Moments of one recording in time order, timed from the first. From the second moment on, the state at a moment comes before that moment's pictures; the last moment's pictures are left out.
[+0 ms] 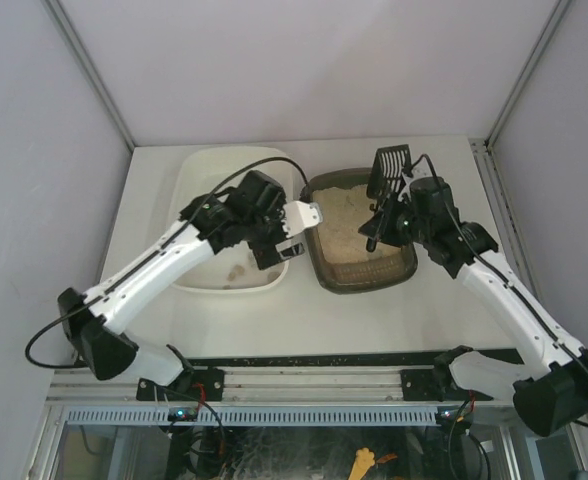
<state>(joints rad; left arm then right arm) -0.74 1.40 1.46 -0.97 0.01 0.54 0.43 1.14 1.10 -0.60 -0.17 0.66</state>
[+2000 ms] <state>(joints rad) -0.74 2.19 1.86 -0.84 -0.23 -0.57 -0.23 0.80 0.87 -0.78 -0.60 0.54</state>
